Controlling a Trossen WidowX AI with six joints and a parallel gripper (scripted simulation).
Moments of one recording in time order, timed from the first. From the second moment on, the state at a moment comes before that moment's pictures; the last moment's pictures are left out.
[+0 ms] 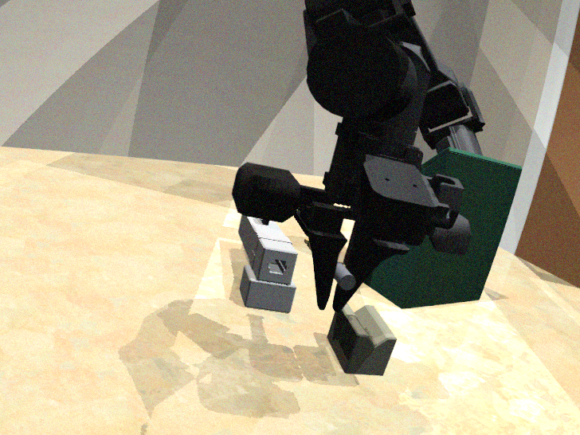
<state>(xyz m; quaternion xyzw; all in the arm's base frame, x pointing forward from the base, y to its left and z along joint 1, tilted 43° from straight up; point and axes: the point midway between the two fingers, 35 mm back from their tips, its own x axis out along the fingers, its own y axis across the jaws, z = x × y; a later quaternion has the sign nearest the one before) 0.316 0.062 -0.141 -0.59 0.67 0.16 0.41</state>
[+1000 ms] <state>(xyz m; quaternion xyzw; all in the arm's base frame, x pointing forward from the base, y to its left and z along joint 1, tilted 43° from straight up) 0.283 0.077 -0.161 -0.59 0.67 0.16 0.41</state>
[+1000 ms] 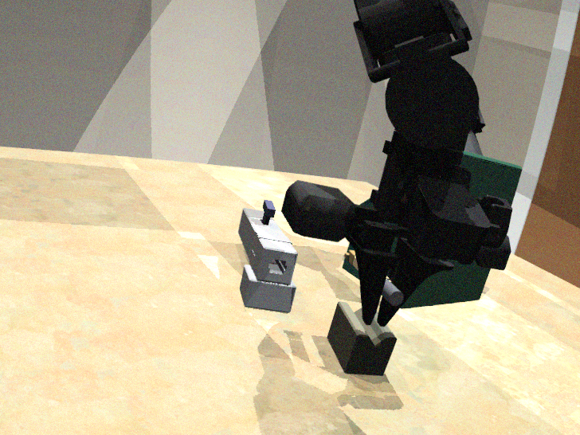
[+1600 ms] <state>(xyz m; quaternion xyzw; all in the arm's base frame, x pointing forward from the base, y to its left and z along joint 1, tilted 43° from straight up) 0.269 0.075 -0.174 -0.59 0.67 0.16 0.42</state>
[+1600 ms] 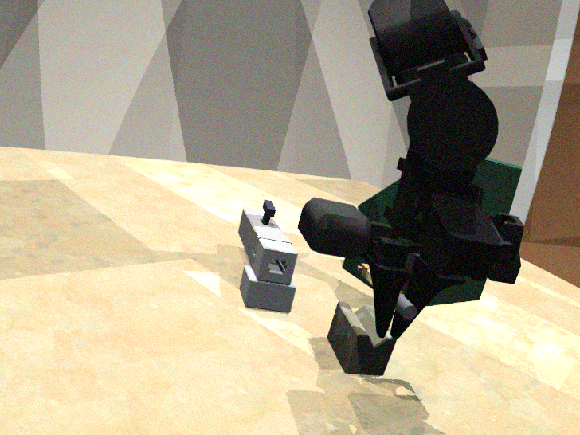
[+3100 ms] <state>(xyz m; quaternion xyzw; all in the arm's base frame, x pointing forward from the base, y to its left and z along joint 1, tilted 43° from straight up) 0.268 0.050 -0.201 -0.59 0.68 0.16 0.41</state>
